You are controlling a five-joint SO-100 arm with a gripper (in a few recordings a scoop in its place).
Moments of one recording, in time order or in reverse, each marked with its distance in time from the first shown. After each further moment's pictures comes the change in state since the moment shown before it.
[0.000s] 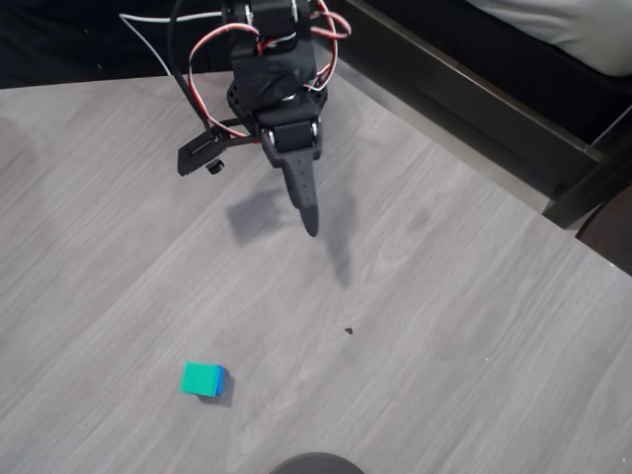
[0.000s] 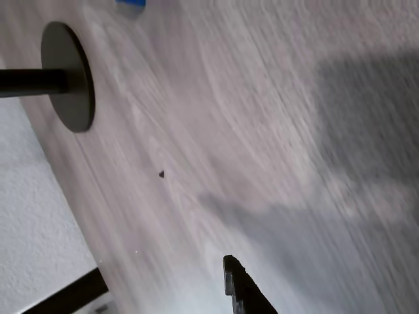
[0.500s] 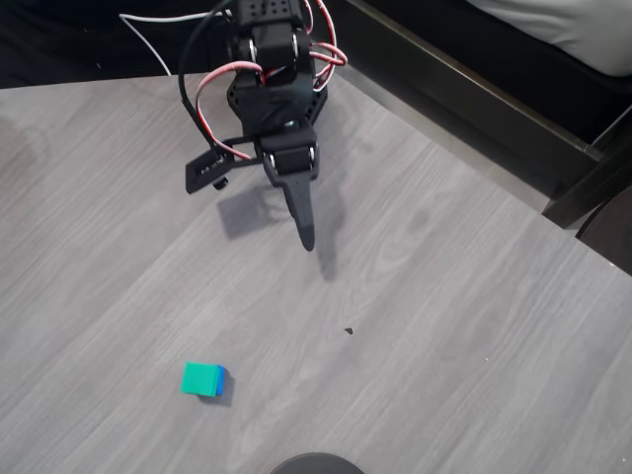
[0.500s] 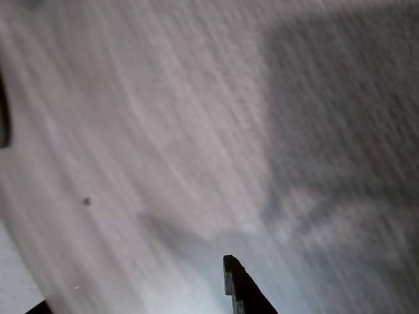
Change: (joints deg) arm 0.9 2.6 15.6 -6.1 -0.2
